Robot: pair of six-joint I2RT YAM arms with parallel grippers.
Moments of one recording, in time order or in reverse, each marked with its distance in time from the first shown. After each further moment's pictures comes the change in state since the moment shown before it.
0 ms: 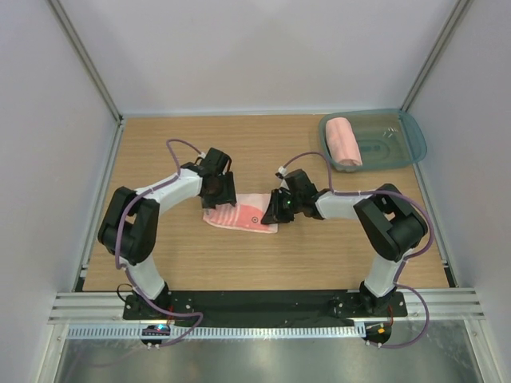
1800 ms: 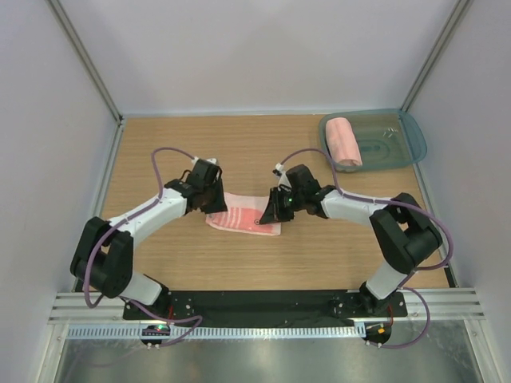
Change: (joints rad) left arm -0.026 -0.275 -0.195 0.107 0.011 0.013; right arm 0.010 -0.136 0.039 -0.142 -0.093 -0.042
